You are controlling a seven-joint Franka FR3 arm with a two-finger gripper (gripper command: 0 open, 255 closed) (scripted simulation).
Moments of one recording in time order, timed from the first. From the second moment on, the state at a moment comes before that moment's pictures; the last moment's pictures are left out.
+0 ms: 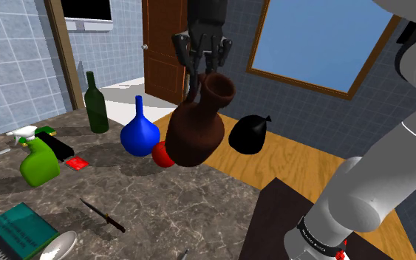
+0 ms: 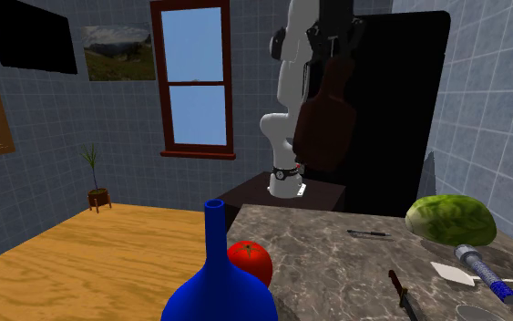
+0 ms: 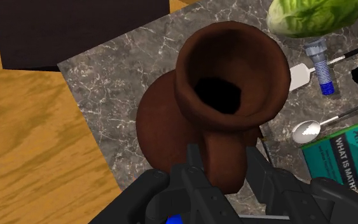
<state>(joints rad) 0.09 -0.19 0.43 -1.56 0.15 1.31 0.67</state>
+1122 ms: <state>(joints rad) 0.24 0.09 0.65 -1.65 0.04 1.67 1.01</state>
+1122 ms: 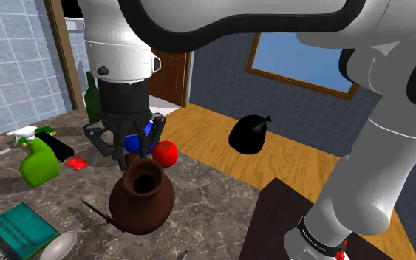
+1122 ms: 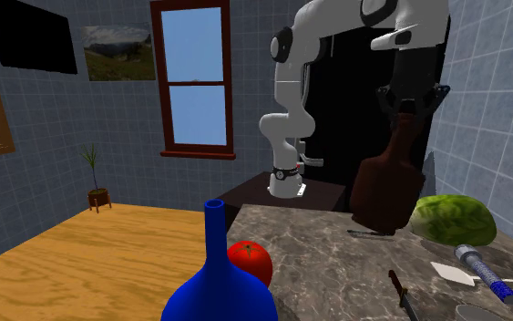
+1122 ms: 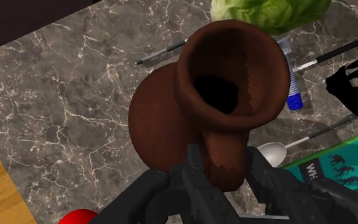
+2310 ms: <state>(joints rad) 0.28 0.17 0.66 -1.81 -0.01 1.91 1.06</state>
